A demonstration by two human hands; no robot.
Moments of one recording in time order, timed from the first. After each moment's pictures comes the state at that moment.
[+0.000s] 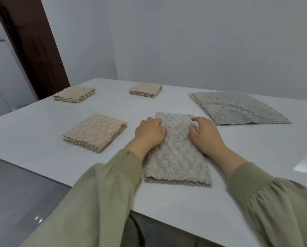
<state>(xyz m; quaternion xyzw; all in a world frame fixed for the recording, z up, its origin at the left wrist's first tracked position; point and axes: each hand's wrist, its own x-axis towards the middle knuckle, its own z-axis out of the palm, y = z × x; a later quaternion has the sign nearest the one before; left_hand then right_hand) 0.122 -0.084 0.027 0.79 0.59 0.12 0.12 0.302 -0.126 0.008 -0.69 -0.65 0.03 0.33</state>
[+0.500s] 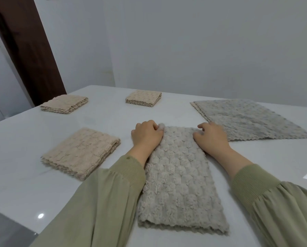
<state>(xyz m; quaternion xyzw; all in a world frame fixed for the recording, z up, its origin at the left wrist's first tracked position) 0.139 -0.003 0.008 0.71 0.63 0.28 0.14 0.332 -0.047 0.002 -0.76 -0.60 0.01 0.25</state>
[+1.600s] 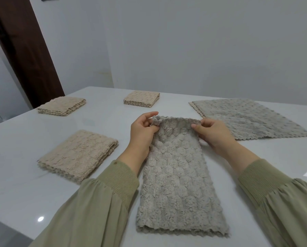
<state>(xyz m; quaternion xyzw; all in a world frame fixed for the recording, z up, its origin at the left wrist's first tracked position) 0.135 -0.026 0.019 0.51 0.41 0.57 0.50 0.337 -0.051 0.014 -0.58 -0.49 0.36 0.54</state>
